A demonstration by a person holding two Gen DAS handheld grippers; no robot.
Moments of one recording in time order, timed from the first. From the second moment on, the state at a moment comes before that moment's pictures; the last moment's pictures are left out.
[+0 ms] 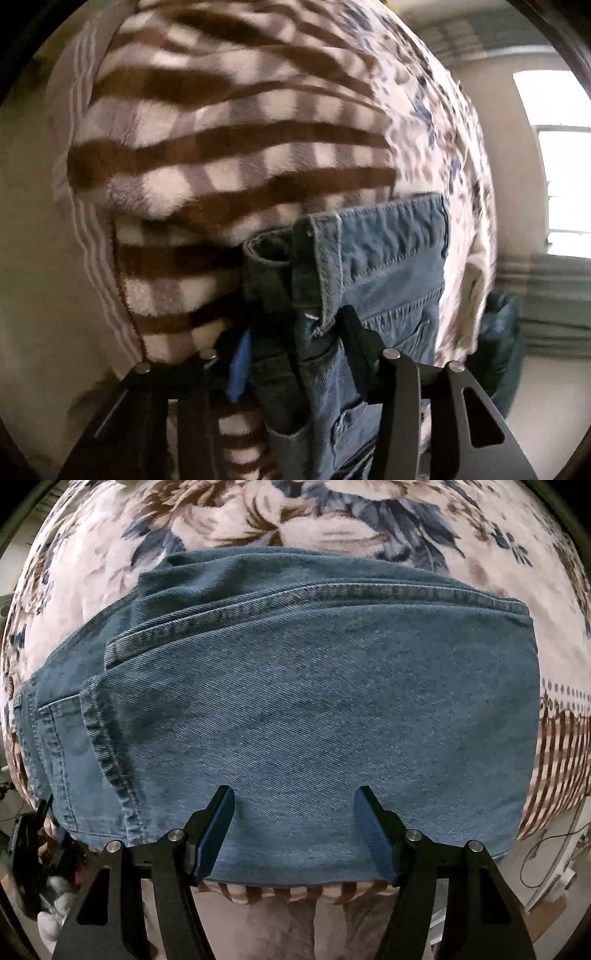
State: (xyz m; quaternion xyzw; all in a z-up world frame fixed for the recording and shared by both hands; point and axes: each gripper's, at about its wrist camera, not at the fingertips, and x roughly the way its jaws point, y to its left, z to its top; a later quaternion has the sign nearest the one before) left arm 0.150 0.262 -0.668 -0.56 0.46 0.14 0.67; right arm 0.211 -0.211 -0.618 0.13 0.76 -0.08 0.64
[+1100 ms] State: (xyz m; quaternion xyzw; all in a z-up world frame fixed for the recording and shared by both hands) left arm 0.195 0.255 -0.673 -0.56 0.43 0.11 0.70; right arm 0.195 -0.192 -0.638 0.12 0.76 -0.06 0.64
